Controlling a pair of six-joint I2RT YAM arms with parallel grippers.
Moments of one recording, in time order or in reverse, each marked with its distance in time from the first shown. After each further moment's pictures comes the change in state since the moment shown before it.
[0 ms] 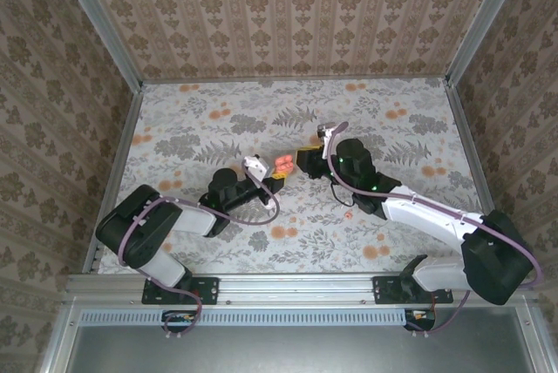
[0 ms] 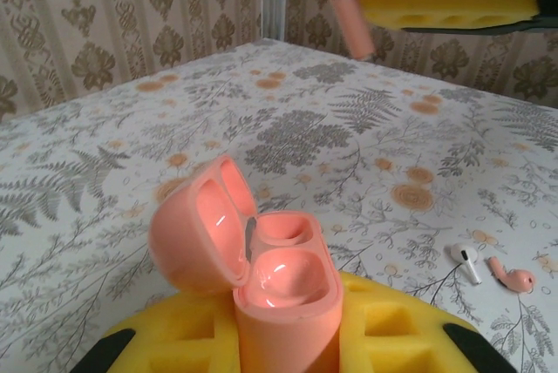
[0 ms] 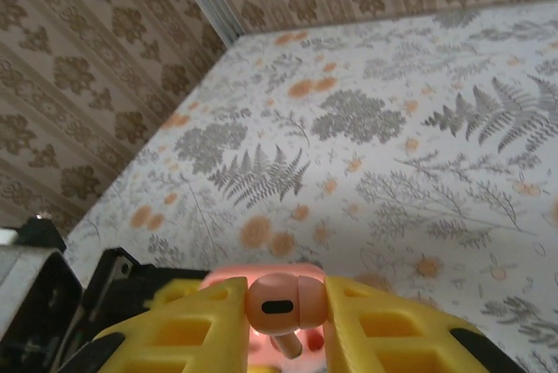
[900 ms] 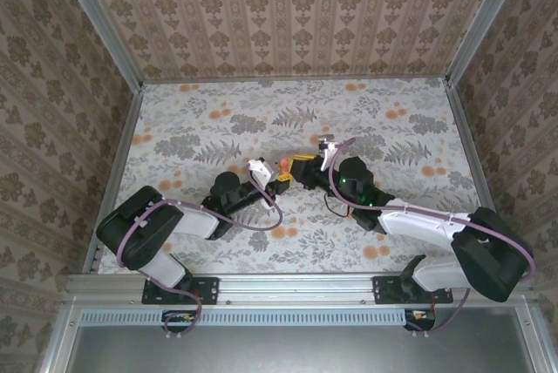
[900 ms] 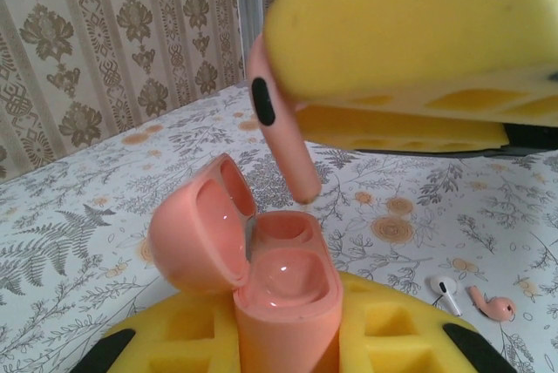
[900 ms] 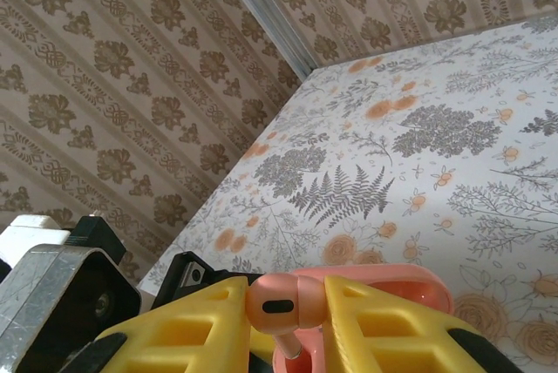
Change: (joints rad) left arm -0.058 -0.008 0.001 0.072 -0.025 0.042; right arm 0.073 0.024 -0.159 0.362 -0.023 0.151
